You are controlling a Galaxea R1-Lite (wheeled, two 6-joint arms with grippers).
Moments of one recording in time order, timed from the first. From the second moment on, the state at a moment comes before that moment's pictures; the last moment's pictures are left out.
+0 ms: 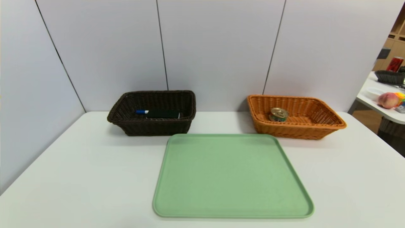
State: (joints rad) left arm -0.01 0.00 -0.06 0.08 -0.05 0.15; right arm 0.00 0.00 -0.14 0.11 0.04 -0.05
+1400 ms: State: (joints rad) left arm -0.01 0.00 -0.02 0.06 0.00 -0.02; right arm 0.00 0.00 -0.01 0.03 0.04 -0.04
